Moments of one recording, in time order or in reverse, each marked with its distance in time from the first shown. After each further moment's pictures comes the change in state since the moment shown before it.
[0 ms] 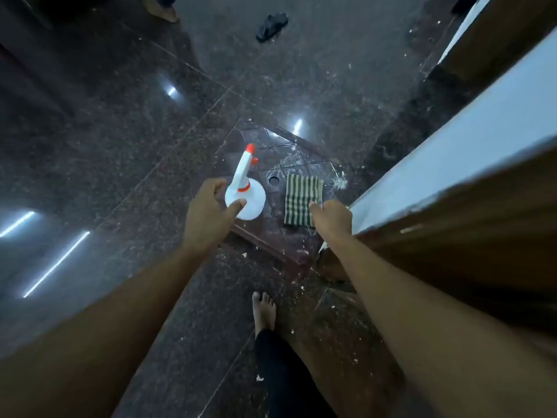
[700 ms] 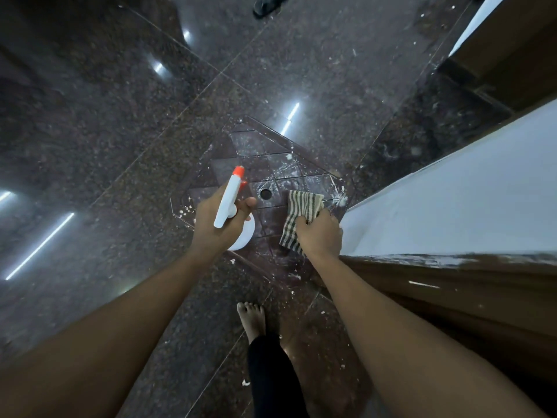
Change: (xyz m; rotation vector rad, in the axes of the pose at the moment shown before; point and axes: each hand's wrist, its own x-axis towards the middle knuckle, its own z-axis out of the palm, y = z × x) left_hand 0.046 0.013 0.041 -0.196 -0.018 0.155; right_hand 0.030 -0.017 0.018 -0.069 0.057 0.046
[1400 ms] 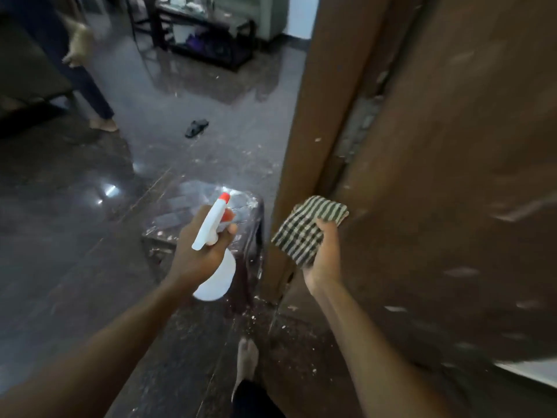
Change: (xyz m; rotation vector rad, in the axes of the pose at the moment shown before) left_hand -0.278 0.162 -0.045 -0.183 -0.130 0.470; right_hand -0.318 0.144 -0.169 1.708 0.071 -0.033
